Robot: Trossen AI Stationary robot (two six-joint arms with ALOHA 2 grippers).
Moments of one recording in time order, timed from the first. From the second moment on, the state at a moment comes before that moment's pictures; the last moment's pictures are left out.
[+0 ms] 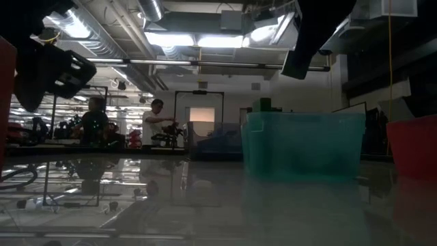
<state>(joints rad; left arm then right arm) -0.62 1.35 0.56 0.02 -0.06 -0.27 0.38 1.74 1.49 -1.05 0.34 0.58</state>
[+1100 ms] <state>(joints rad) -0.64 1.65 0.56 0.38 -0.04 -0.15 0.37 1.74 1.49 -0.95 0.31 0.60</state>
